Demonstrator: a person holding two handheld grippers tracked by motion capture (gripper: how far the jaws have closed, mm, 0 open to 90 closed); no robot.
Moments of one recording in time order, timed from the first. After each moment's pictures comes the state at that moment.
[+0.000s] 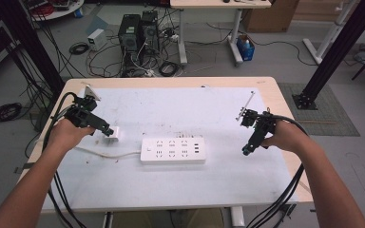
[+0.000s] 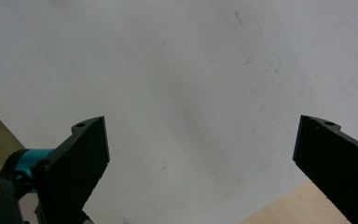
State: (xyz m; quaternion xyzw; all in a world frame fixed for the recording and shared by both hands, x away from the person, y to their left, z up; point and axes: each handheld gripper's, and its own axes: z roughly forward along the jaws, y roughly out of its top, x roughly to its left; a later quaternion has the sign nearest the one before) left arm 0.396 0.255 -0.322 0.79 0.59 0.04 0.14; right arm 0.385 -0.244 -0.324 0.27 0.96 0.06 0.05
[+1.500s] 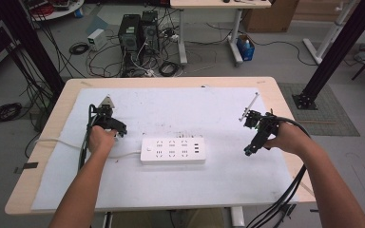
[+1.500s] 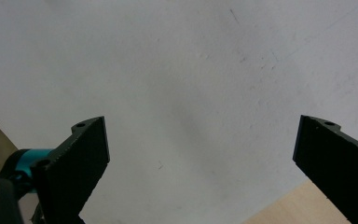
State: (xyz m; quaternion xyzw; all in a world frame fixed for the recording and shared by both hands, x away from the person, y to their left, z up) left arm 0.447 0.232 -0.417 0.70 0.70 0.07 0.10; right arm 0.382 -0.253 -0.327 0.28 0.95 0.08 0.05
